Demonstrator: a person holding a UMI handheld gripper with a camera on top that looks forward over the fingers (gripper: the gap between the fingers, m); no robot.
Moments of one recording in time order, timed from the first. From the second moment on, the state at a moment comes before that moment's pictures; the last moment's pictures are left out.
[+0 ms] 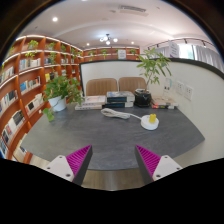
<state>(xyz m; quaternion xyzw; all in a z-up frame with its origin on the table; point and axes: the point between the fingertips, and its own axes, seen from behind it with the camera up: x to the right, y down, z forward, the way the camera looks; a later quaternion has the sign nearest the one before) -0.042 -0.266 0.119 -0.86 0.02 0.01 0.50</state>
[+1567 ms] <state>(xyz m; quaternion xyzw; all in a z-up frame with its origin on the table) 0.335 0.015 0.164 -0.84 0.09 0.01 0.53</state>
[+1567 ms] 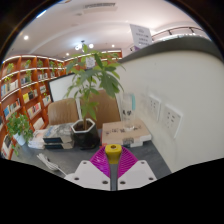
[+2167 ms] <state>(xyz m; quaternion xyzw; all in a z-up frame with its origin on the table) 0.357 -0.010 0.003 -0.92 0.08 -0.02 0.38</state>
